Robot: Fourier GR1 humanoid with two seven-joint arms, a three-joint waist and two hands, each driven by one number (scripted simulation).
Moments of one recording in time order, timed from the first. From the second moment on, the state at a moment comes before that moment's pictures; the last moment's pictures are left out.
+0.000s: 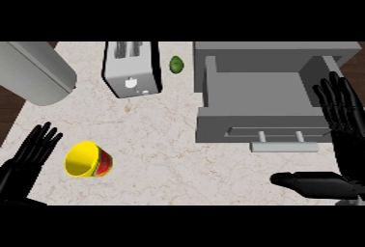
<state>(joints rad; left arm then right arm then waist) 0.09 0.29 0.27 -1.37 0.26 -0.59 -0.34 -0.04 -0.15 -0.06 -1.99 0.02 0.11 -0.01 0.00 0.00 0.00</state>
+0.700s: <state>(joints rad) -0.13 0.35 0.28 -0.75 0.01 -0.50 -0.70 -0.07 -0.13 -0.07 -1.96 0.02 0.12 -0.01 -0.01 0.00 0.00</state>
